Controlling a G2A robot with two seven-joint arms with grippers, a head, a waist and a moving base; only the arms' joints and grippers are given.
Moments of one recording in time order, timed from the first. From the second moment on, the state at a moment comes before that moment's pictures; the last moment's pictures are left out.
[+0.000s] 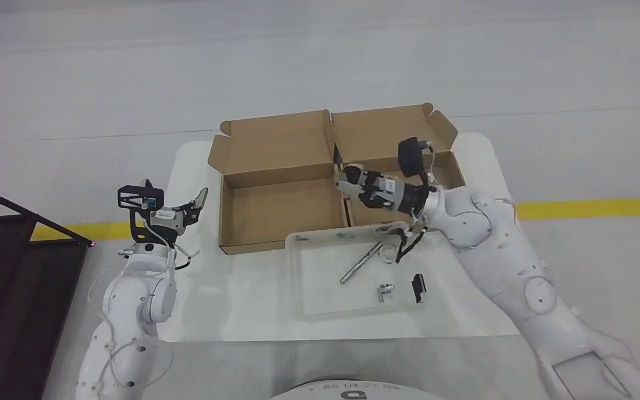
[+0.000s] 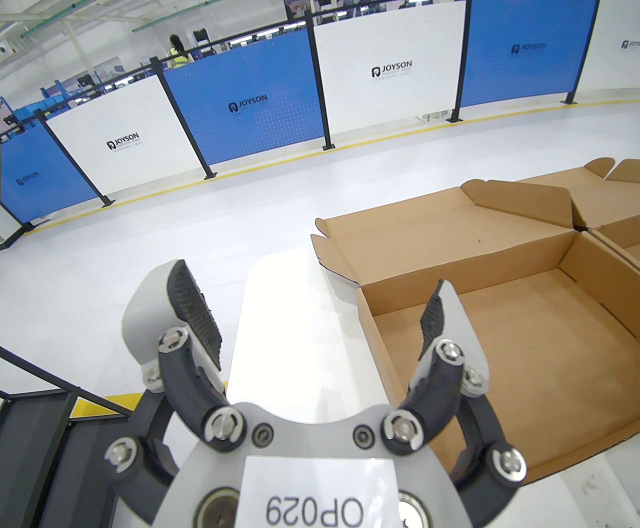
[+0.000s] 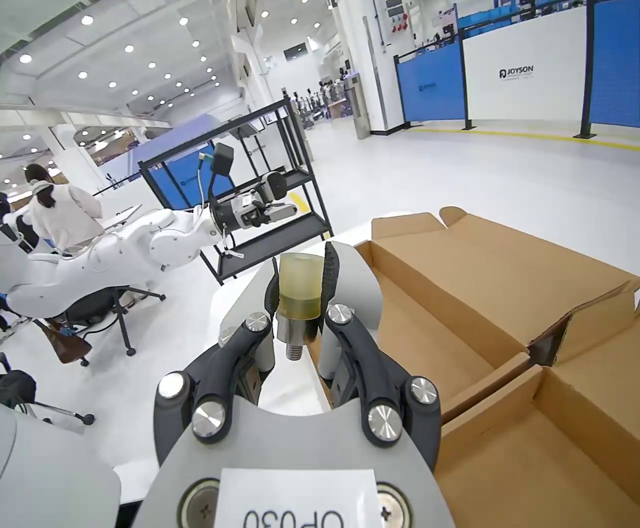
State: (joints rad) left arm 1.73 -1.15 -1.60 -1.80 1.33 0.00 0.00; right arm -1.15 -1.09 1.07 -1.47 -0.48 -0.87 0.27
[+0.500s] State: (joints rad) left arm 1.73 -1.15 -1.60 -1.80 1.33 0.00 0.00; right arm -1.13 -1.10 1.06 -1.45 -0.55 -0.75 0.26
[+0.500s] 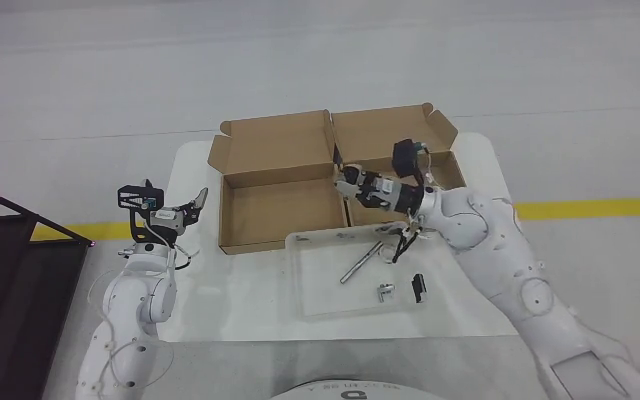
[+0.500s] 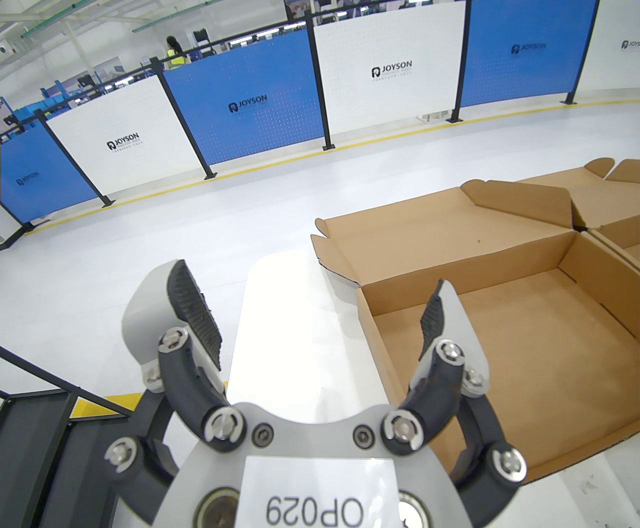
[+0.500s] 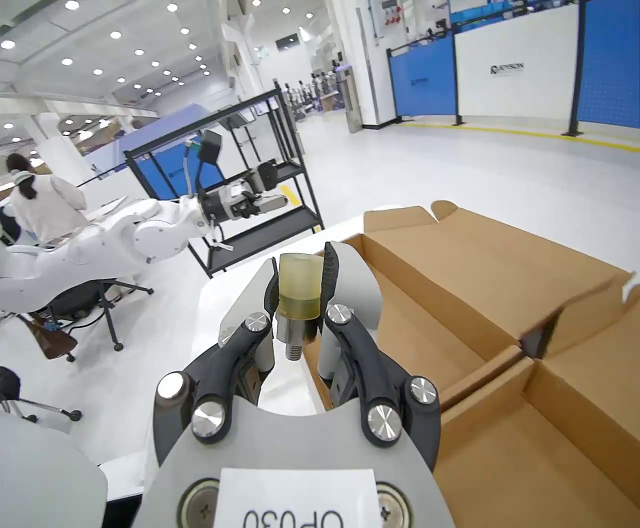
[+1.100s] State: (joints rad) left arm 1.73 -1.15 -1.60 -1.80 1.33 0.00 0.00; right arm -0.81 -1.25 0.72 -1.07 -0.54 -0.45 0.47
